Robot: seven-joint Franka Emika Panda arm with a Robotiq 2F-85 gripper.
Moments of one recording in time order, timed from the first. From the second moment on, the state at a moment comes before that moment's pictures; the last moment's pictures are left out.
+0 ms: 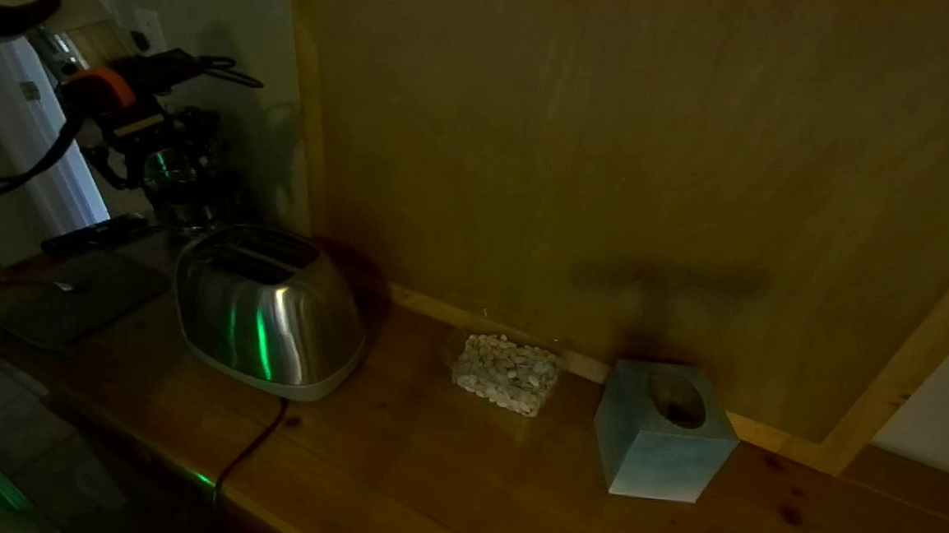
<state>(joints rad) 0.19 -0.56 0.09 -2.55 -0.23 2.14 -1.01</state>
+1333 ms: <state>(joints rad) 0.21 -0.64 0.12 -2.42 -0.21 1.87 -0.32</state>
